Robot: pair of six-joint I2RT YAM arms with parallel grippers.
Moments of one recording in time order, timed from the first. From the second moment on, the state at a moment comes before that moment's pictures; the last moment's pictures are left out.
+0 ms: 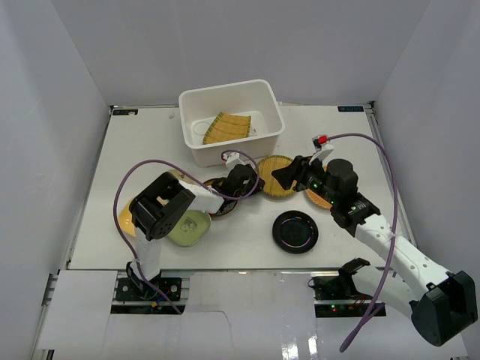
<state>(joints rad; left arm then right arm) -0.79 1.98 0.98 0.47 -0.22 -0.94 0.53 0.96 0.67 0.09 -0.20 0.47</state>
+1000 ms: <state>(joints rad) -0.79 1.30 0.73 0.56 -0.12 -0.92 0.53 0.63 0.74 -0.23 -0.26 0.38</state>
